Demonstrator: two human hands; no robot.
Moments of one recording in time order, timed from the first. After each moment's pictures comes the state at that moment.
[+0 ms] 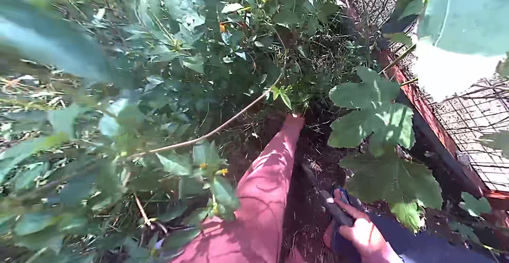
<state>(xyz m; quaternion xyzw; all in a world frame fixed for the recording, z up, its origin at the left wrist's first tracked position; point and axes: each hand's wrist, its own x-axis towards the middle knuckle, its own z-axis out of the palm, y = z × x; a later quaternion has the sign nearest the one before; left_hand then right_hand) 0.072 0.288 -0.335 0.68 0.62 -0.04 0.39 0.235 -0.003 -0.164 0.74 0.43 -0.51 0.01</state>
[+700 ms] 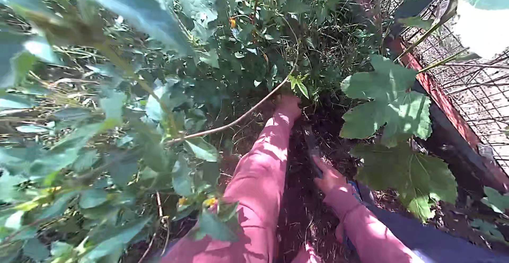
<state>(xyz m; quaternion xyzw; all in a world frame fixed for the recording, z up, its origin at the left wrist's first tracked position) 0.004 0.325 -0.325 0.74 0.61 0.01 0.27 0.159 0.098 -0.254 0.72 0.53 -0.39 0.19</state>
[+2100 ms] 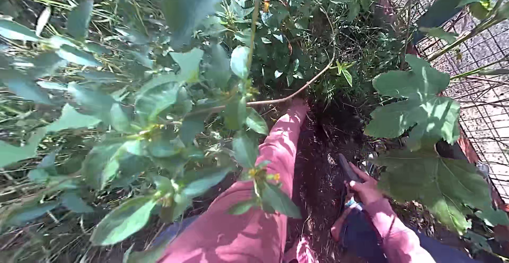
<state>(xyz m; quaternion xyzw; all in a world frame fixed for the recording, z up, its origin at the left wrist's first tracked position) -0.003 0.293 -0.353 0.77 0.57 -0.03 0.30 0.225 0.051 -0.225 0.76 0.32 -0.53 -0.20</state>
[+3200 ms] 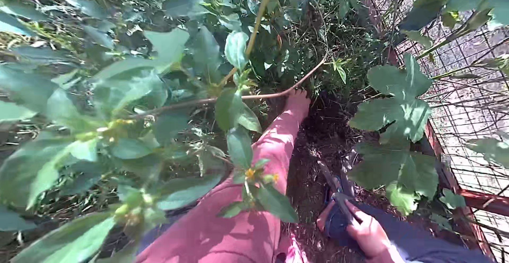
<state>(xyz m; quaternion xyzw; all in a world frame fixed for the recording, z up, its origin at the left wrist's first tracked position) 0.039 0.295 -0.327 0.80 0.55 0.04 0.24 0.238 -0.034 -0.158 0.79 0.42 -0.41 0.19</state>
